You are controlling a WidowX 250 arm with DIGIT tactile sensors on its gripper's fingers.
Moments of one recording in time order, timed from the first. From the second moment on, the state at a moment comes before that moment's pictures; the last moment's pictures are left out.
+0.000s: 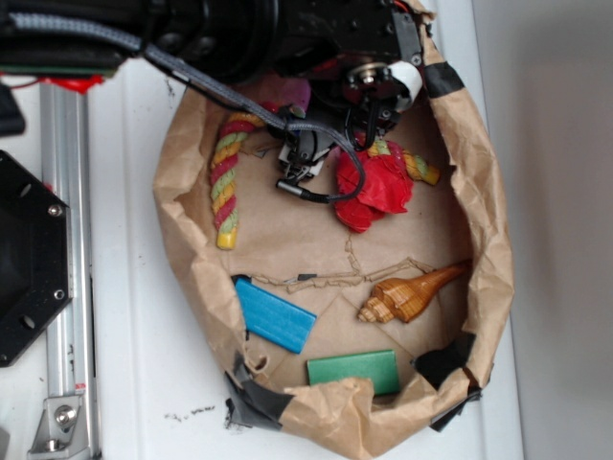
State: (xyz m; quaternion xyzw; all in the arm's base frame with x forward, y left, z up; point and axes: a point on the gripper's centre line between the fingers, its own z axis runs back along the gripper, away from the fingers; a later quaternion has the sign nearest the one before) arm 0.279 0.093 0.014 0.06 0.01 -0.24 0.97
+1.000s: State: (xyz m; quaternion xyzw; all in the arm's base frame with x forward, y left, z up) arm 0.272 0.085 0.017 0.07 0.01 -0.22 0.97
